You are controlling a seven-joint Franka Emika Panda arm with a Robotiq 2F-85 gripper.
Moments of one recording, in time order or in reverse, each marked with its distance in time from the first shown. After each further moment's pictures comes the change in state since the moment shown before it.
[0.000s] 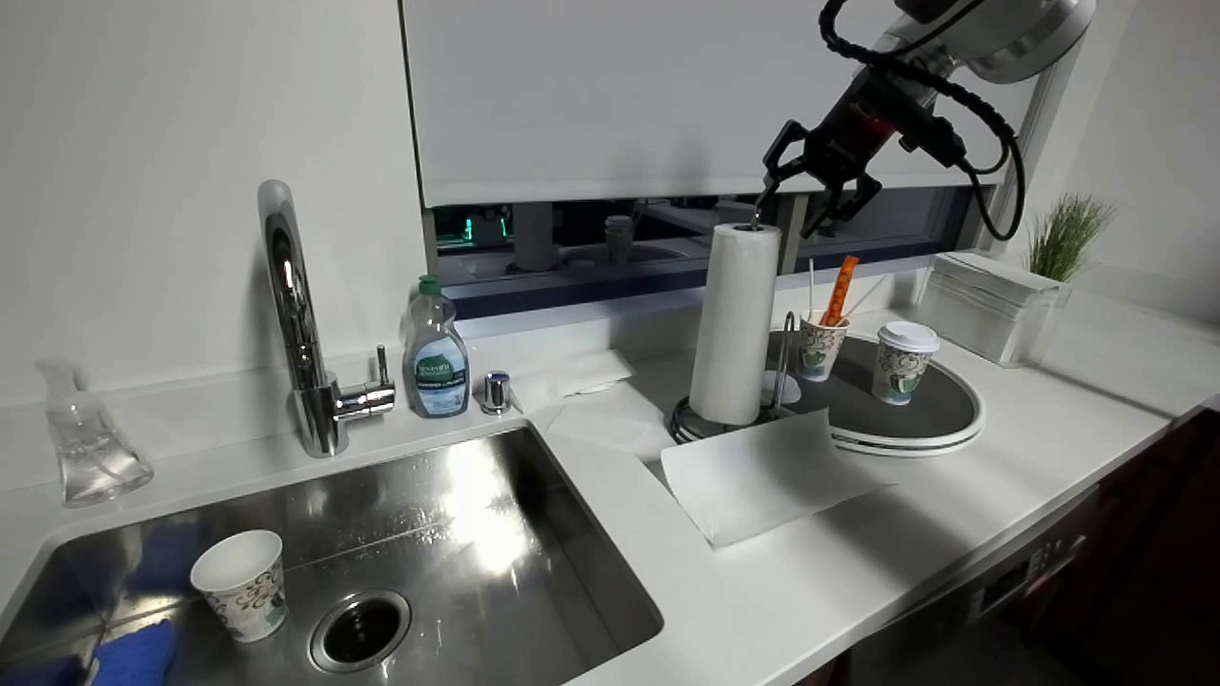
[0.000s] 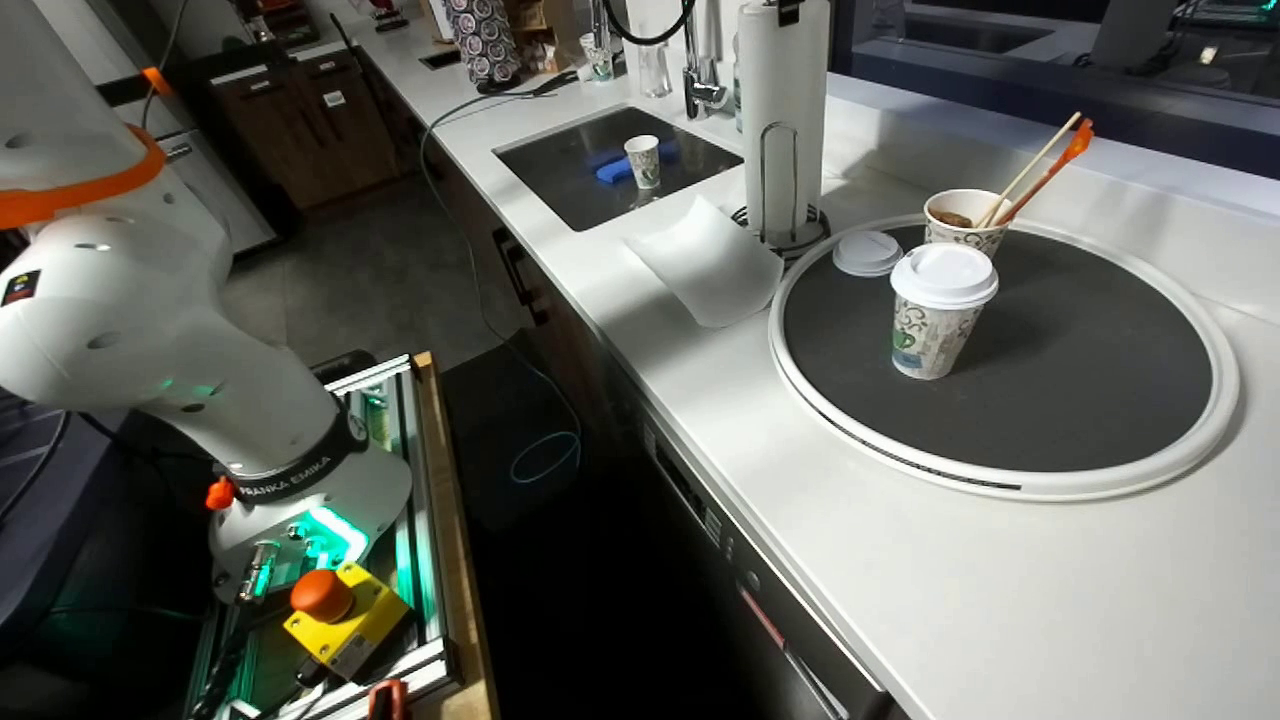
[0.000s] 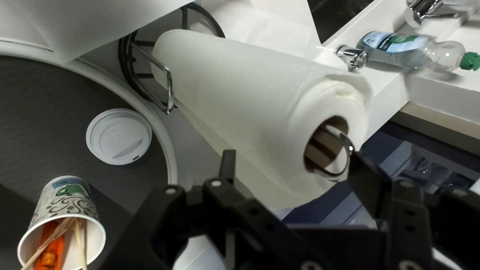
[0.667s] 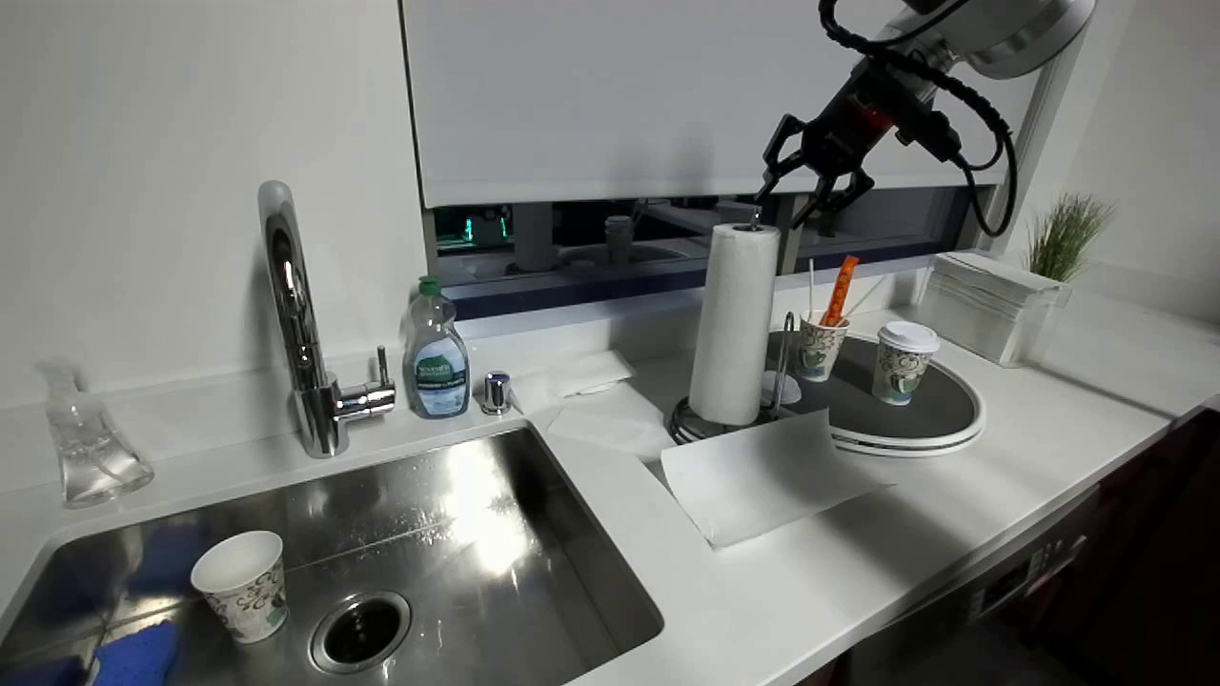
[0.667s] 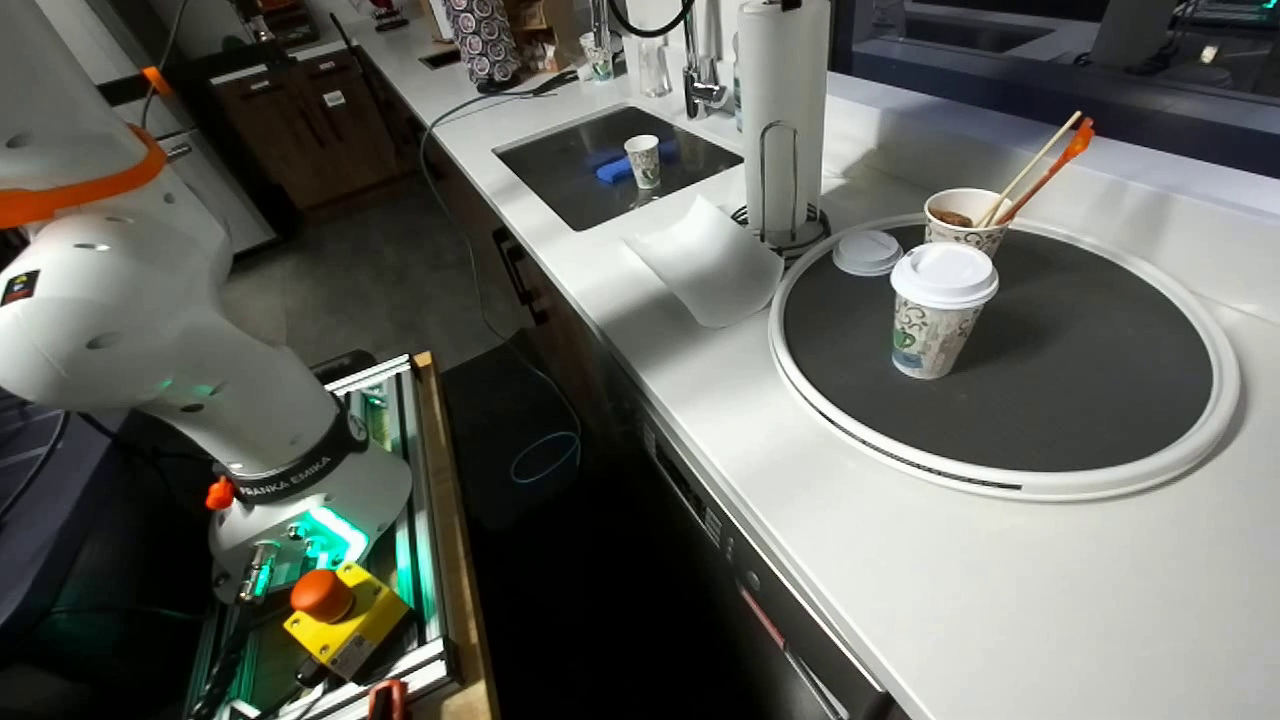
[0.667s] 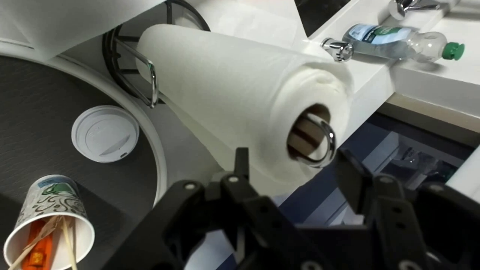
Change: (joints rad) arm -0.003 0.004 0.001 0.017 0.038 0.010 0.000
